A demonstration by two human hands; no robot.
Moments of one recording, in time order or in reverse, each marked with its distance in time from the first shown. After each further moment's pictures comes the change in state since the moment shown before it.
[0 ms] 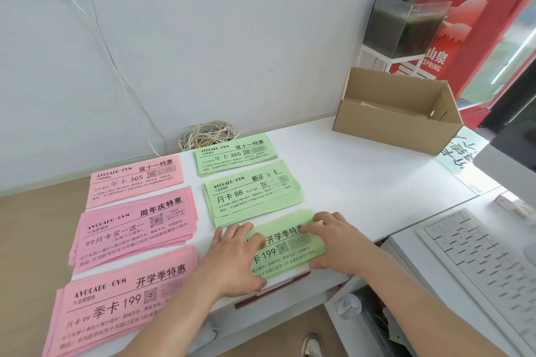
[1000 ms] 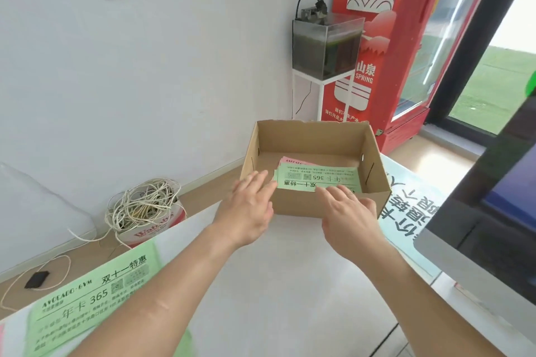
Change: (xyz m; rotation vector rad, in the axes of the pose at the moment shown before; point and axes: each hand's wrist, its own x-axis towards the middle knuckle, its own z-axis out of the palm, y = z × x) left_hand 0.345 0.155 -0.158 0.038 0.314 0.281; right_hand 0.088 0.242 -0.157 -0.092 0.480 0.413
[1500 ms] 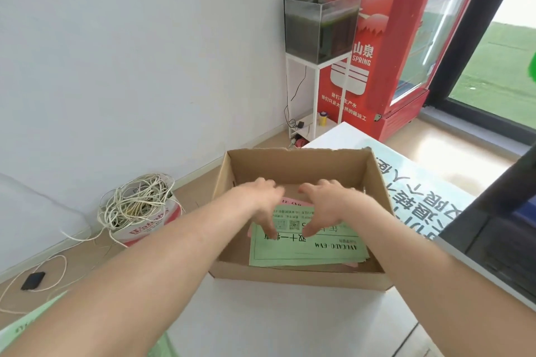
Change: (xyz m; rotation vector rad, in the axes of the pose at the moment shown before) left_hand 0.093 0.010 0.009 0.320 -0.592 0.115; right_hand 0.081 0.003 -0.007 -0.021 -0.614 -0.021
